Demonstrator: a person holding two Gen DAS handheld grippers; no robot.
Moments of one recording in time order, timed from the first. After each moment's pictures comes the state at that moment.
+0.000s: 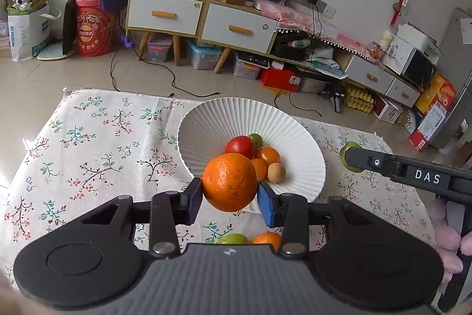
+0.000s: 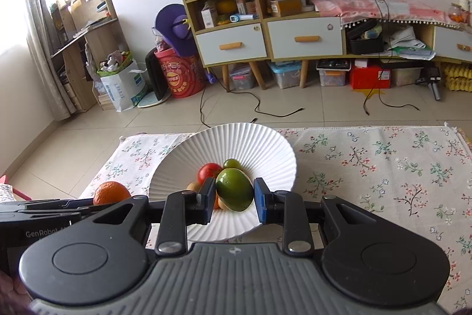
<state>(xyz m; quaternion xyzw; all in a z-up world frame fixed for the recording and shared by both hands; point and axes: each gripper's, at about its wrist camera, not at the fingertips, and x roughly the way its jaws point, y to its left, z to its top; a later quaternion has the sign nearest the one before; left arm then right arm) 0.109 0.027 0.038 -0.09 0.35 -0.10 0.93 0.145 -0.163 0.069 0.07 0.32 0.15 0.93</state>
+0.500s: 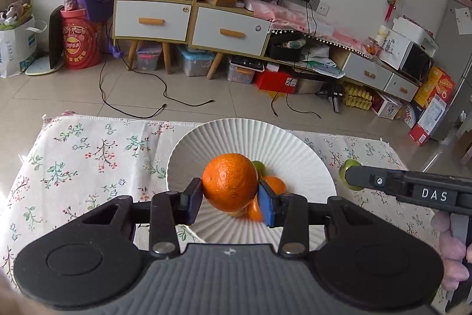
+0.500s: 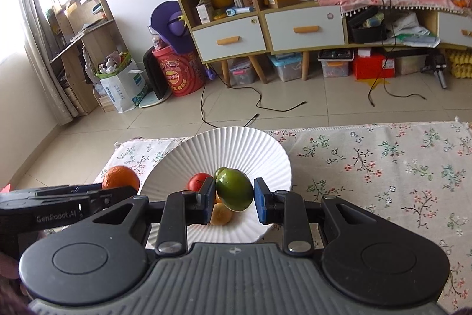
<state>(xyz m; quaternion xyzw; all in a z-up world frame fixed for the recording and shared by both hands) 0.161 0.018 0.040 -0.07 0.35 -0.12 0.93 0.176 -0.170 0.060 0.09 0.35 0.16 0.92</state>
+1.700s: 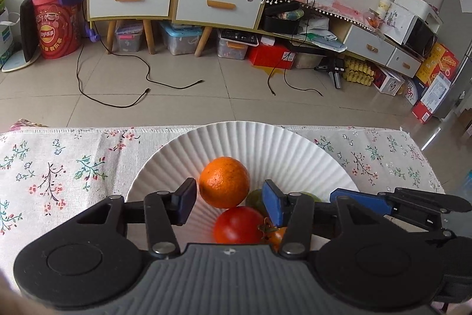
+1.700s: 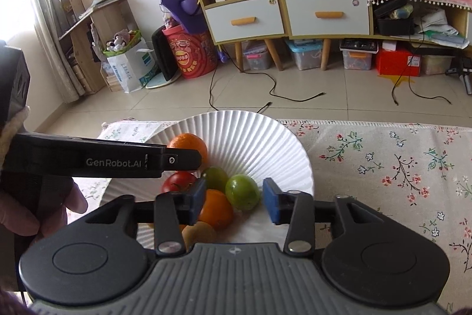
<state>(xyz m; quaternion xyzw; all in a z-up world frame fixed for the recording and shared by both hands) 0.229 -0.007 0.019 -0.05 0.40 -0.14 0.91 0.213 -0.160 0.035 0.06 0.36 0.20 0.91</state>
